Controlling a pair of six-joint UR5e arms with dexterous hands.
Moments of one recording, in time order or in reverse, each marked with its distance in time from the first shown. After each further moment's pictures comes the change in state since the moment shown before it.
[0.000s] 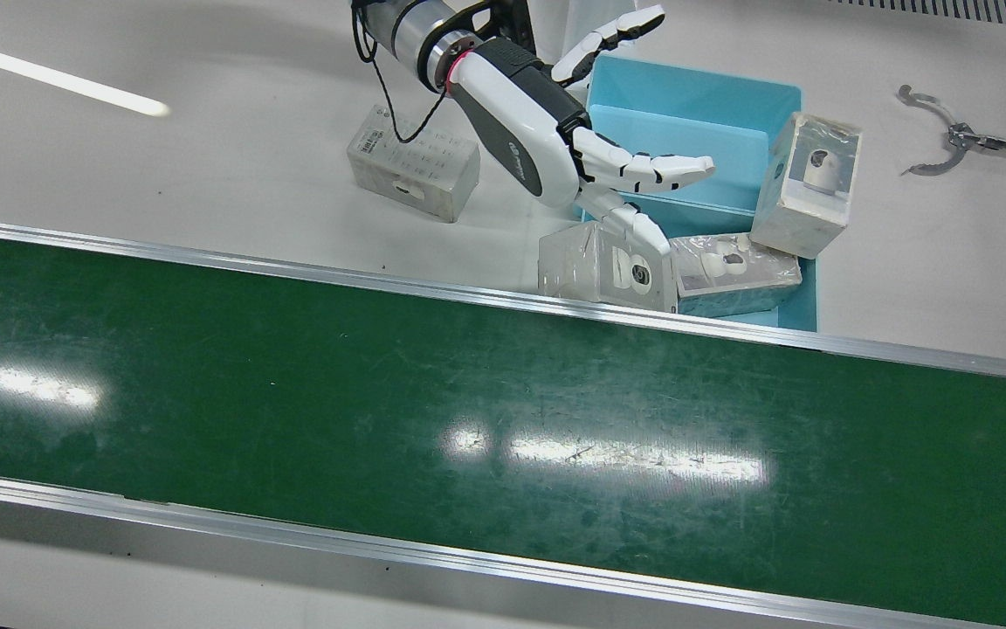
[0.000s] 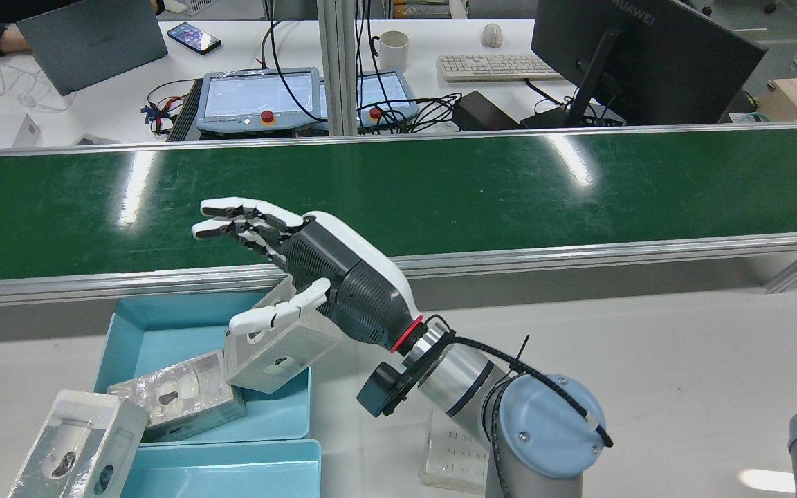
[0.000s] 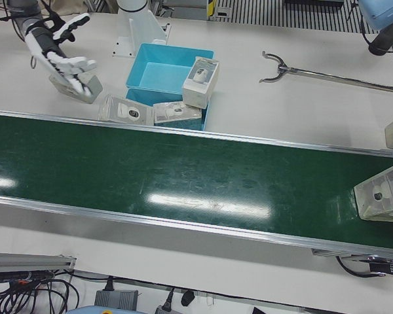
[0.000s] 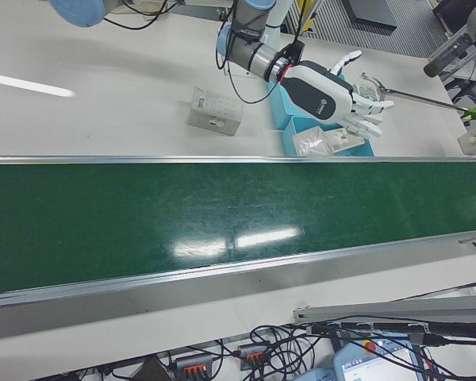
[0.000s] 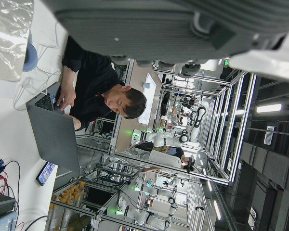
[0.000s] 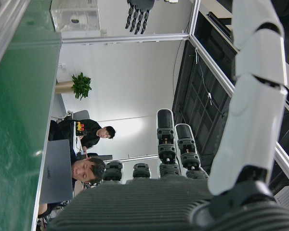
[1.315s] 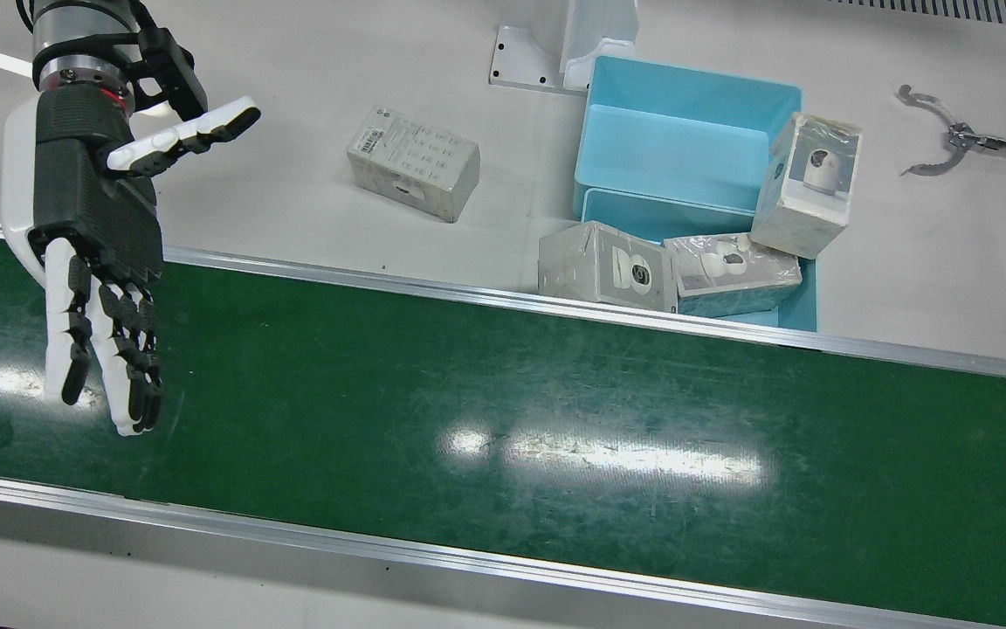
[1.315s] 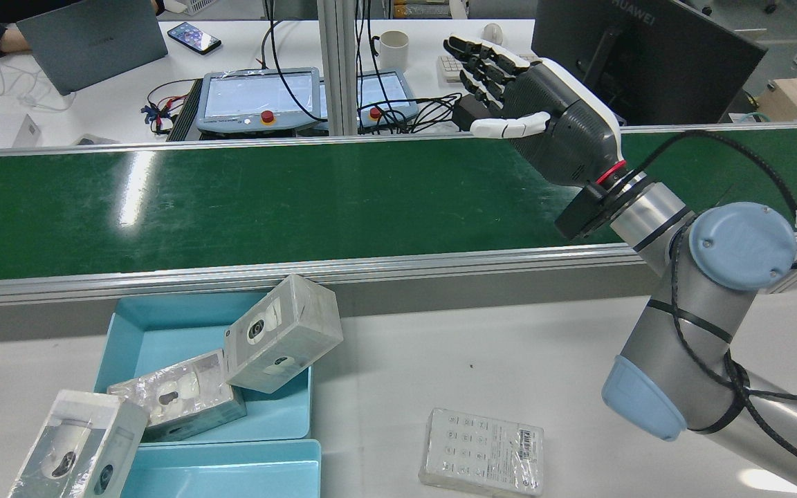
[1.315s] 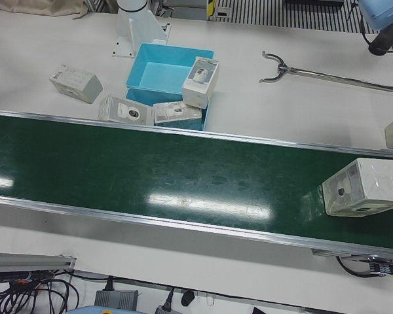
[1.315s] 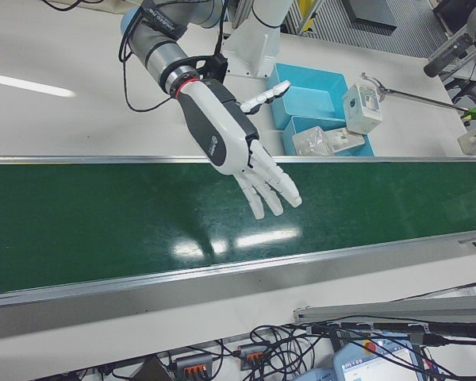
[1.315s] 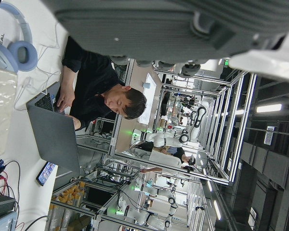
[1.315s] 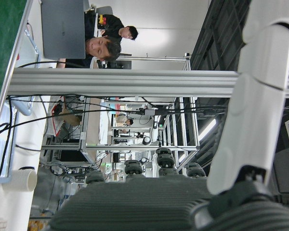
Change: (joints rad) left arm 0.000 0.000 0.000 0.000 0.000 0.000; right arm 0.431 -0.202 0.019 -0.208 -0.104 0.234
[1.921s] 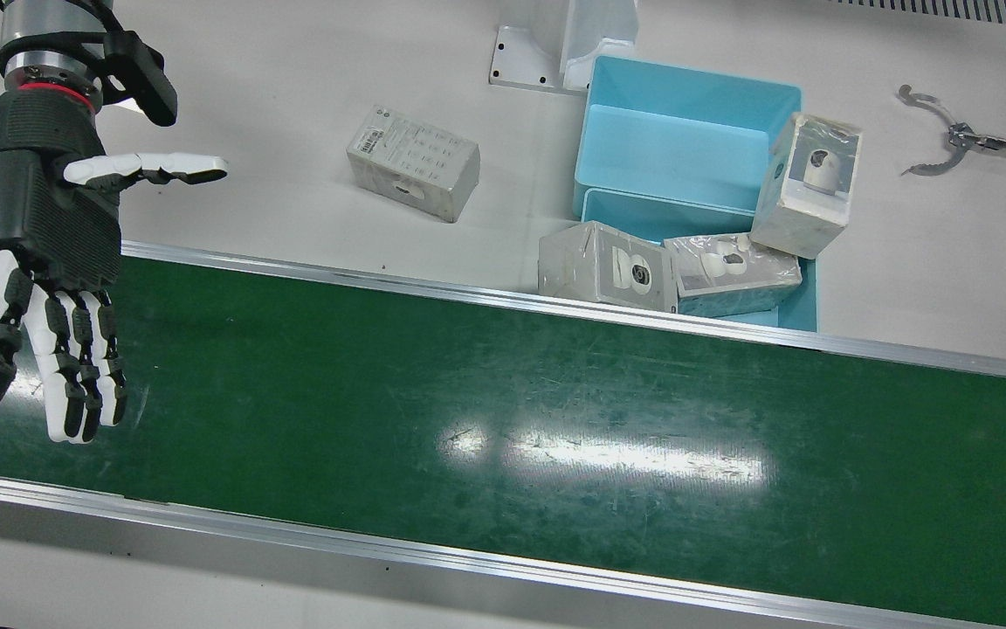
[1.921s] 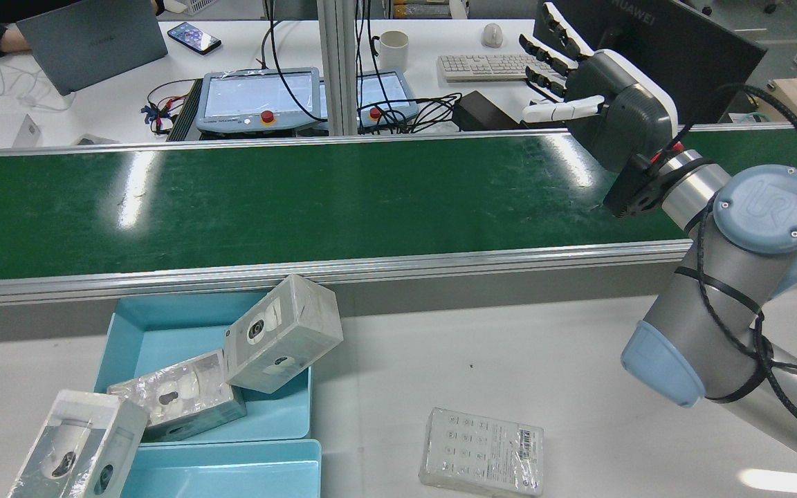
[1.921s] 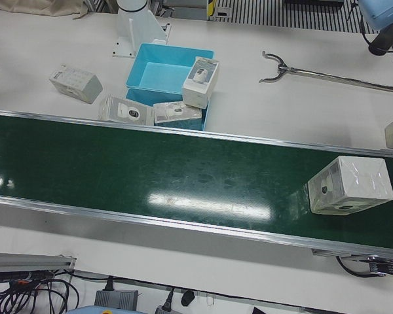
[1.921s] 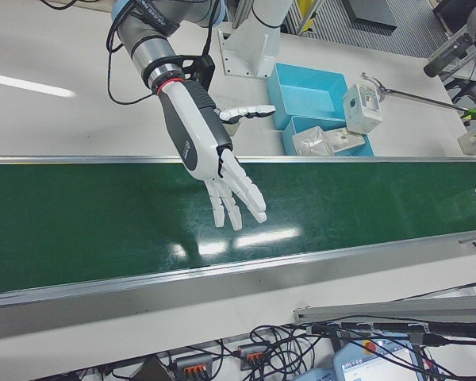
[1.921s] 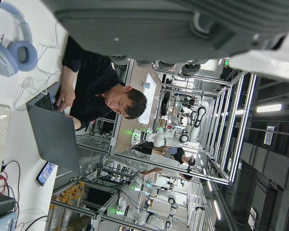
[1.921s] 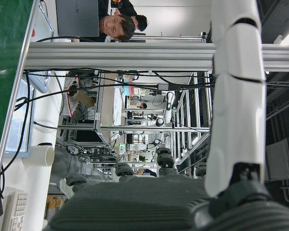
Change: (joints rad) left arm 0.000 0.000 0.000 0.000 0.000 0.000; right arm 0.020 0.000 0.001 -0.104 0.007 0.039
